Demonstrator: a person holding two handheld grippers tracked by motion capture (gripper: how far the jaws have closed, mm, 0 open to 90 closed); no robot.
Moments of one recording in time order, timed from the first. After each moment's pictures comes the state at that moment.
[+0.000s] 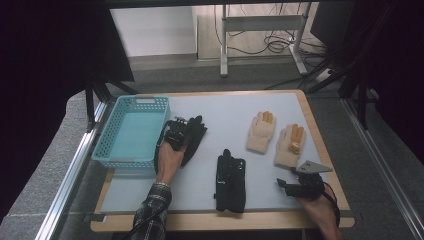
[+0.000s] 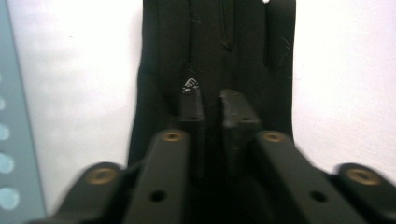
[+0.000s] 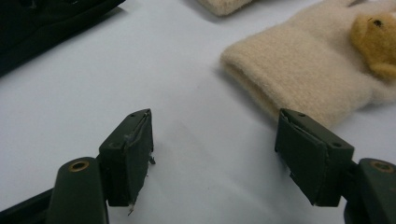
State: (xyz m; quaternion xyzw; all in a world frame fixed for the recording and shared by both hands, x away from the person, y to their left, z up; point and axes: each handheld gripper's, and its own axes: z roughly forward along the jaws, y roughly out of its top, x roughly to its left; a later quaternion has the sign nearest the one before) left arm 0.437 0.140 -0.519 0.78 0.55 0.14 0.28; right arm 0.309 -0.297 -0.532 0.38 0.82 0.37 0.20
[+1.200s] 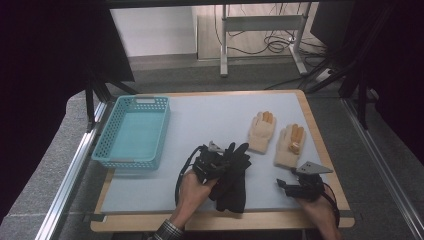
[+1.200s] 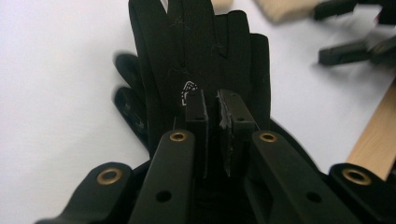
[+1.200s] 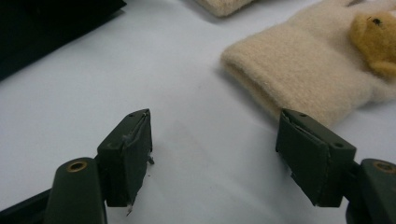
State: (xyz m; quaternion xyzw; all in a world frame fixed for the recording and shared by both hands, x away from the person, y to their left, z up) left arm 0.318 0.036 -0.484 0.84 0.41 0.07 0.36; right arm 0.308 -0.297 -0.534 0.38 0.82 0.38 0.20
